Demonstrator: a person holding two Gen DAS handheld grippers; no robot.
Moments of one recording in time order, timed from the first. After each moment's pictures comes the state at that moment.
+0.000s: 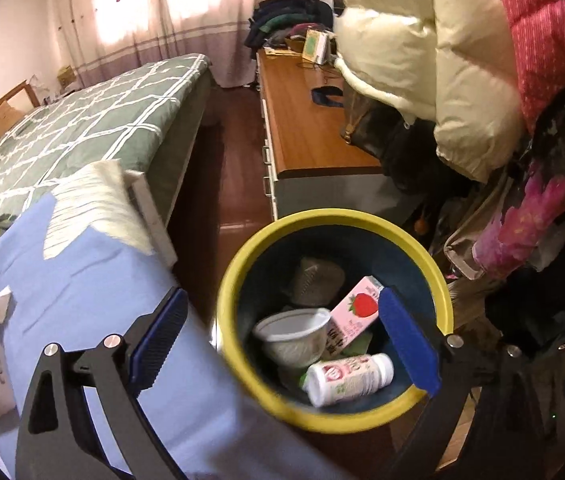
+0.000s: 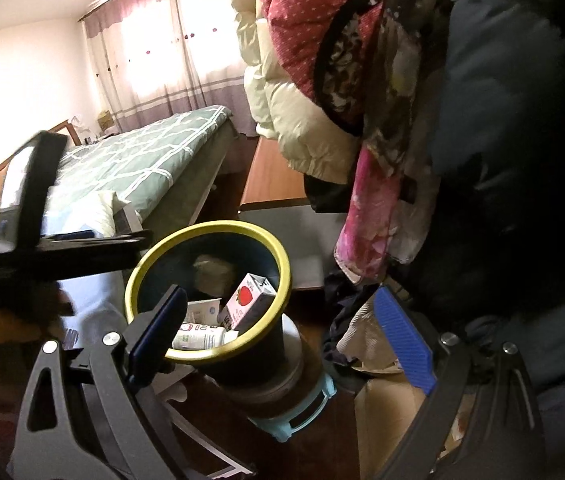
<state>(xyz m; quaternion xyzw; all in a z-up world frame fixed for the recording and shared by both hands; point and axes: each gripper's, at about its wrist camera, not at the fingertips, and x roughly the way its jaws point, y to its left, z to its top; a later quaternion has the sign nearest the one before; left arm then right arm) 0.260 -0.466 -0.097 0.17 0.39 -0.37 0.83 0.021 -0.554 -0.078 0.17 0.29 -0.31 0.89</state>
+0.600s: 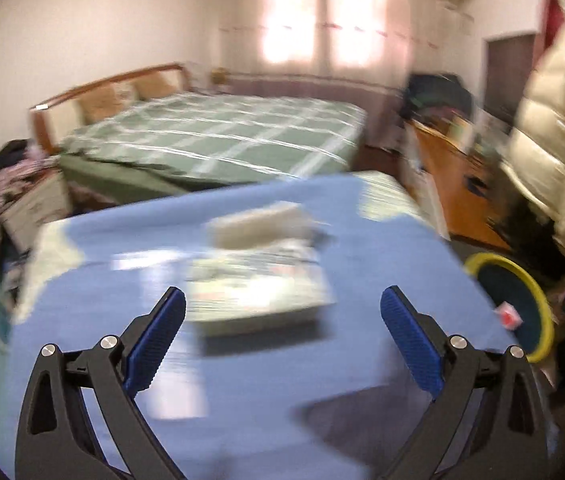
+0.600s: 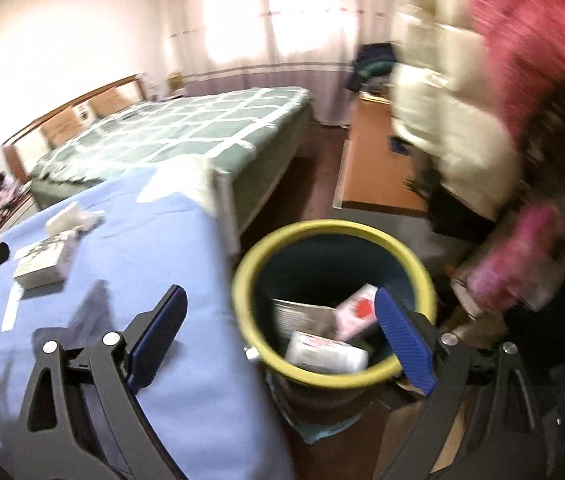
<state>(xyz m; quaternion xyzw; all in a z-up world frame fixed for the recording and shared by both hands) 0.291 -0.129 -0.057 0.04 0.32 -0.14 0.94 0.149 -0.452 -0.069 0.10 0.34 -0.16 0.92</state>
